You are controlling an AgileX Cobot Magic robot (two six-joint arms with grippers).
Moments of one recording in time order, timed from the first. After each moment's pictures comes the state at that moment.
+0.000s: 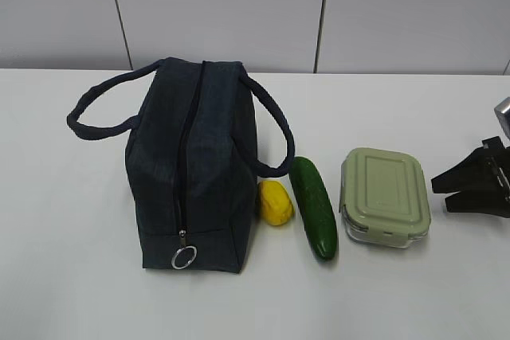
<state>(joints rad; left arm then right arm) -0.20 0.01 -0.51 -0.02 1.11 0.07 -0.47 2.12 -1.13 1.08 1.17 -1.06</state>
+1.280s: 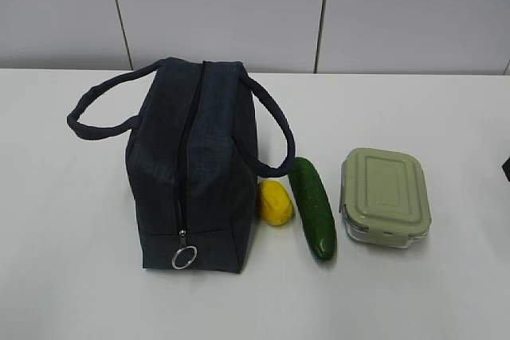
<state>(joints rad) -0.20 0.01 -0.51 -0.02 1.11 0.07 -0.38 1.62 -1.13 0.50 1.21 -0.52</state>
